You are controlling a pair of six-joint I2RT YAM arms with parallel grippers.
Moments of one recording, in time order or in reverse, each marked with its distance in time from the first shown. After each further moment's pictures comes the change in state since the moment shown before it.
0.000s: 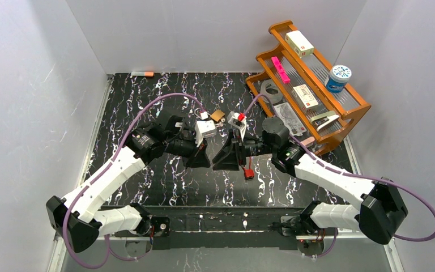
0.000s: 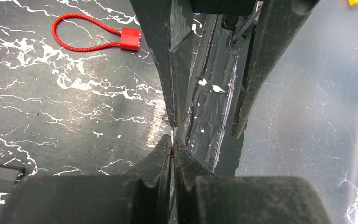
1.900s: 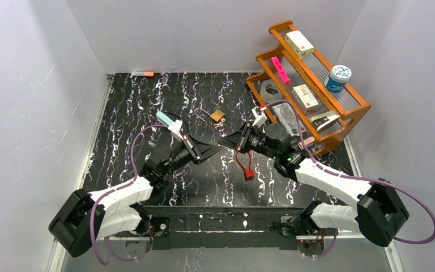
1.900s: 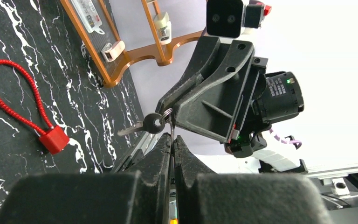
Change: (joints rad) left arm 0.011 -0.045 -0.819 1.646 -0.380 -1.518; right arm -0.033 -0.029 -0.129 0.077 0.637 0.578
